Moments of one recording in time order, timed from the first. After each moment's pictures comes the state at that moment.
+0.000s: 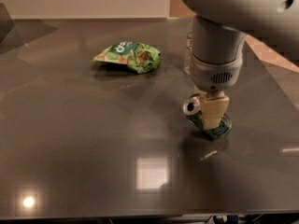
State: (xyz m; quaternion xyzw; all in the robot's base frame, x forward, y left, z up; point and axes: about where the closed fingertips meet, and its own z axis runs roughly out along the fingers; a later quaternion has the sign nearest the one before) arm 0.445 -0.130 0.896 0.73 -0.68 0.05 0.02
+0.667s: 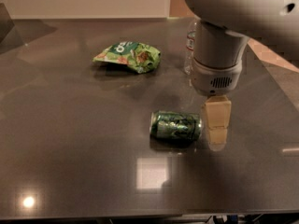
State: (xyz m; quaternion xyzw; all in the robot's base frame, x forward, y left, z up) arm 0.441 -0.128 0.882 0.72 -0.69 0.02 0.02
